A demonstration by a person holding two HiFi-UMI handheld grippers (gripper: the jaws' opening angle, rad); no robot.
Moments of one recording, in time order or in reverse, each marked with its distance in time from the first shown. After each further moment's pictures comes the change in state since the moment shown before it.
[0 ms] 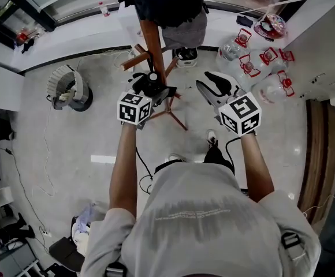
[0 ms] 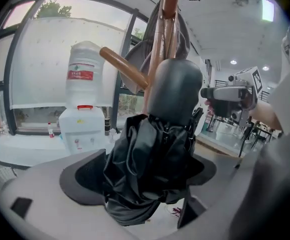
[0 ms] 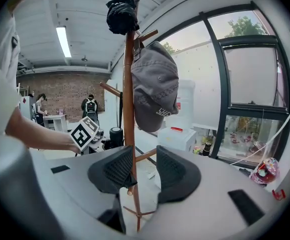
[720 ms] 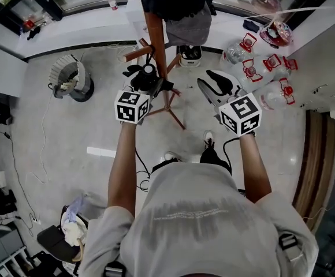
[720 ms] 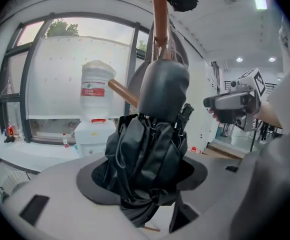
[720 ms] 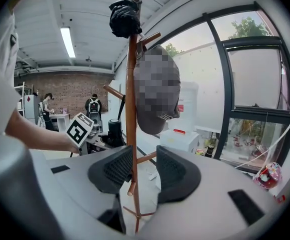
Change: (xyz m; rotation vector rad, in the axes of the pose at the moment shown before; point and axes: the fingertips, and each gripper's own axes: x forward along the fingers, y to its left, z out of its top) left arm -0.027 0.001 0.026 0.020 -0.122 0.153; right arm -0.008 0.000 0.005 -0.028 -0.014 0.033
